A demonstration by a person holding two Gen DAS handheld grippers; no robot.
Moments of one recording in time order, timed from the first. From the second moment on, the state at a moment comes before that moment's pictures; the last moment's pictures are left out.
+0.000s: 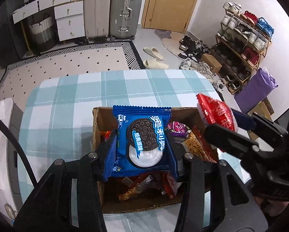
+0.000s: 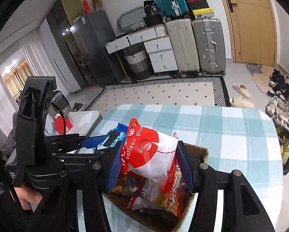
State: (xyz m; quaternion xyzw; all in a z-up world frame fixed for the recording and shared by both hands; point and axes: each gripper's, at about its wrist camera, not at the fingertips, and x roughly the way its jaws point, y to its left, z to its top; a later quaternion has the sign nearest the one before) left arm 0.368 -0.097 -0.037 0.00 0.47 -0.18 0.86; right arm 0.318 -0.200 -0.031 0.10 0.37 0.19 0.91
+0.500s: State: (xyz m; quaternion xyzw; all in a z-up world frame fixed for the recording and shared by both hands) left arm 0.340 -0.081 -0.028 0.00 0.45 -0.16 0.88; right arm 0.320 -0.203 -0.043 0.09 0.36 0.19 0.91
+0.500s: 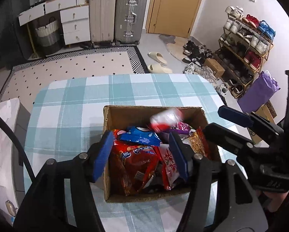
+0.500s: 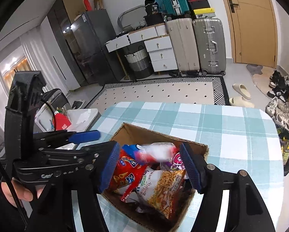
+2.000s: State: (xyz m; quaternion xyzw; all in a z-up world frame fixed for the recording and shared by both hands) left arm 0.029 0.020 0.011 -0.04 0.20 -0.05 0.98; right arm 0.031 -0.212 -0.021 0.05 0.08 0.15 0.98
